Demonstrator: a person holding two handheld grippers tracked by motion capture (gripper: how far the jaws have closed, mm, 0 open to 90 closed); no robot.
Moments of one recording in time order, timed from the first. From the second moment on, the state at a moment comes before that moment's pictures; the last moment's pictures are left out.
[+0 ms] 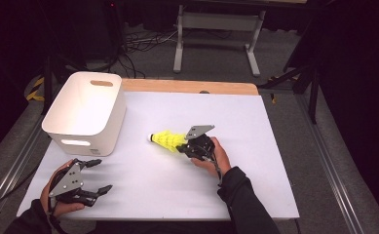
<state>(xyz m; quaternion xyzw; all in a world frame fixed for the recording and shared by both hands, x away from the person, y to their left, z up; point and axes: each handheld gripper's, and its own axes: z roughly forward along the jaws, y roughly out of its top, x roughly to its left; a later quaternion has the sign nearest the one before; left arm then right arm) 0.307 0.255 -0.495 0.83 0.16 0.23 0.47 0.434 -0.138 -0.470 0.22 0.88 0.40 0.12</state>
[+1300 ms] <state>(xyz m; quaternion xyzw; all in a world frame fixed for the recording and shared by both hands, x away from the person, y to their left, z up) 0.307 0.256 -0.495 0.83 0.16 0.23 0.47 0.402 -0.145 -0.448 0.23 0.86 0.41 0.21</state>
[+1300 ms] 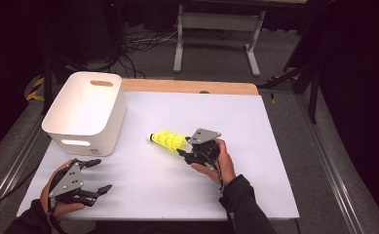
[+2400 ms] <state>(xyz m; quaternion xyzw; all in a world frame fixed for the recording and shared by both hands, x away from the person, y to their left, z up) 0.306 0.256 -0.494 0.84 0.16 0.24 0.47 0.353 -0.166 -0.428 0.21 0.83 0.42 0.29</state>
